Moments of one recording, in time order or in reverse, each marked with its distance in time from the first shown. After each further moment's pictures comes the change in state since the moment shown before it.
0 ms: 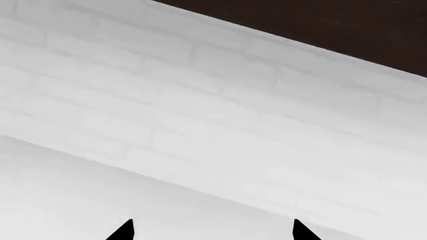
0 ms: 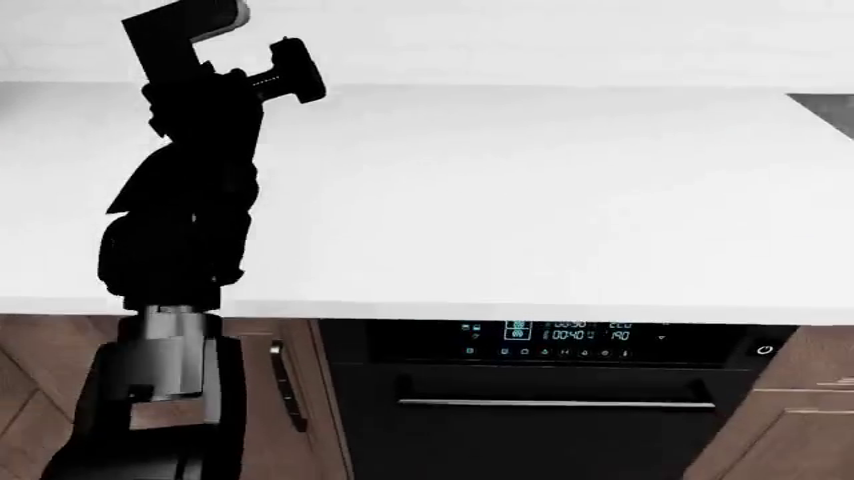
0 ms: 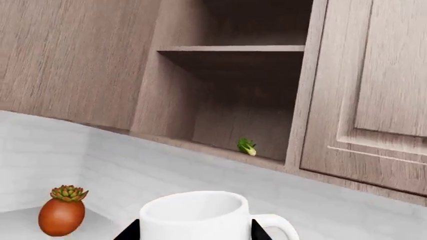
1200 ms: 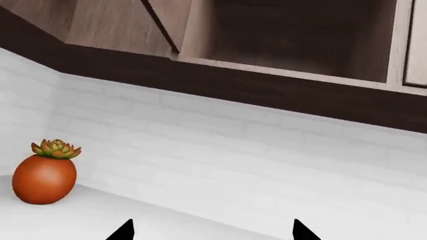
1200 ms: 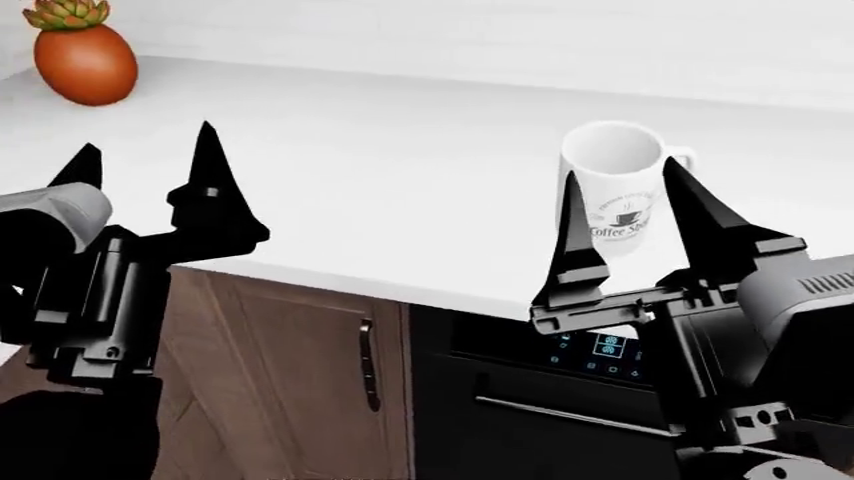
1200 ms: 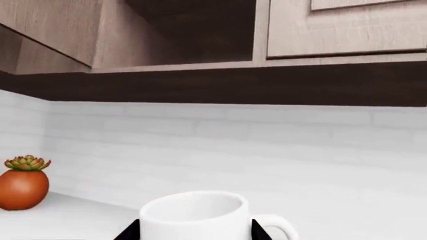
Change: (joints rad) left arm 0.753 -0.127 -0.110 1.418 -0.301 -0.403 -0.168; right arm -1.346 0.415 0.003 -0.438 -1.091 -0.605 -0.146
